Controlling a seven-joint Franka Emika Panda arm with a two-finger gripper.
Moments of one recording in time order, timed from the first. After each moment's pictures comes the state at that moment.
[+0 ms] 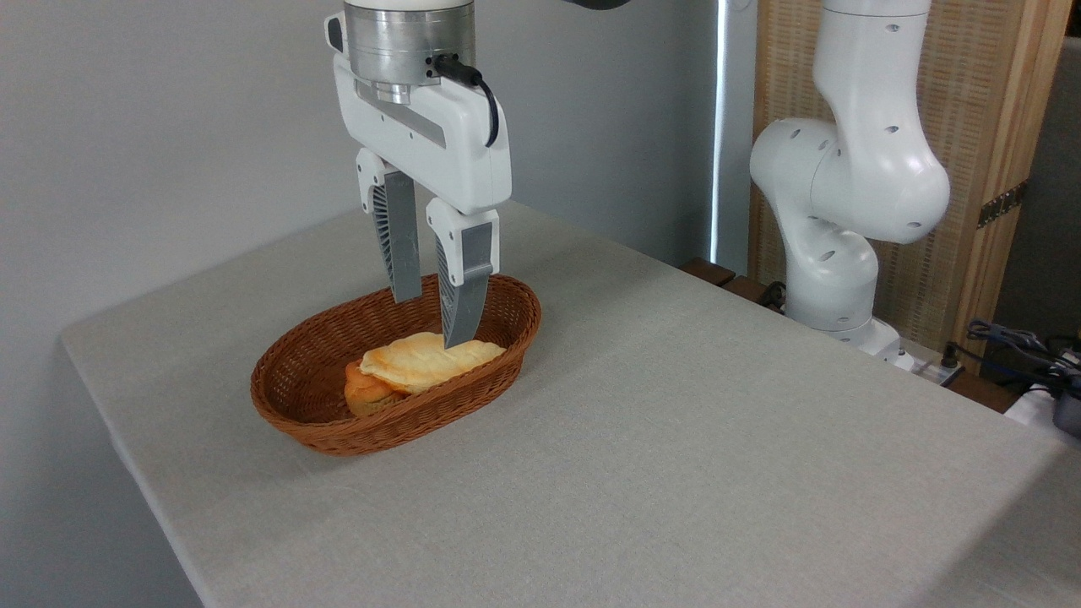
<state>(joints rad) -0.11 -0.11 0.08 -1.79 -0.06 1.81 0.82</state>
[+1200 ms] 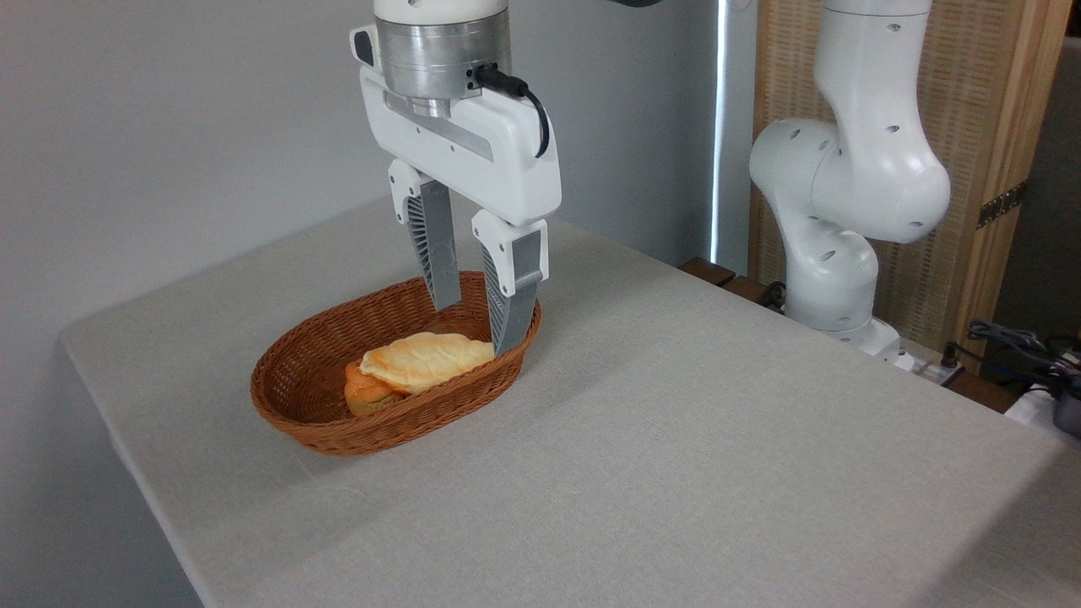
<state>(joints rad) -0.10 -0.12 0.12 -1.79 -0.06 1.73 0.82</state>
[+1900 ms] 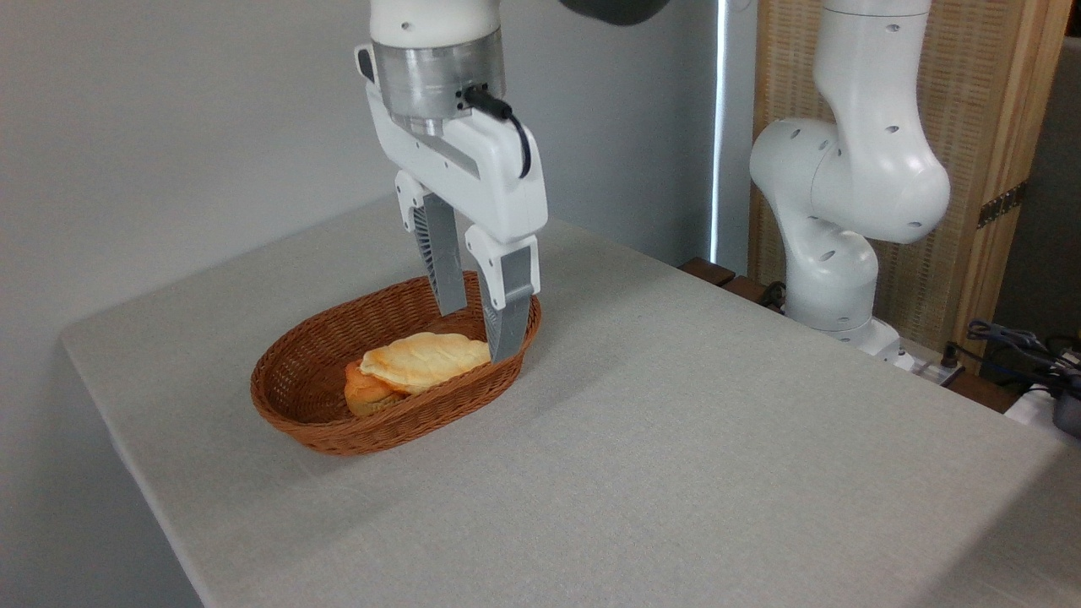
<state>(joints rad) -0.11 -0.12 0.11 -1.83 -0.06 1.75 0.89</state>
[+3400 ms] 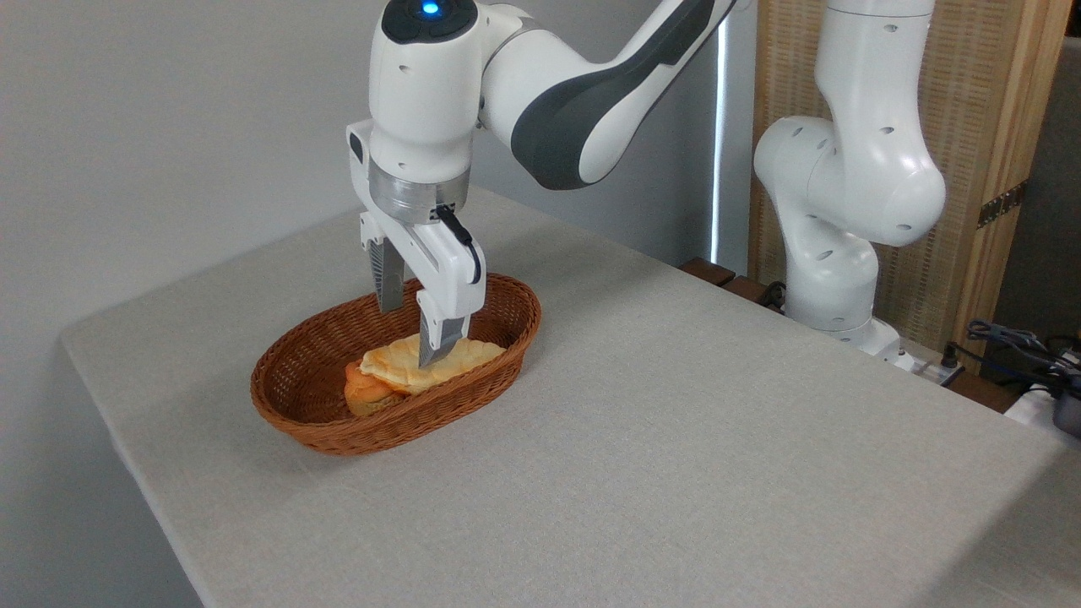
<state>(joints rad) -0.21 -0.13 0.04 -2.15 -0.44 2.11 0.89</state>
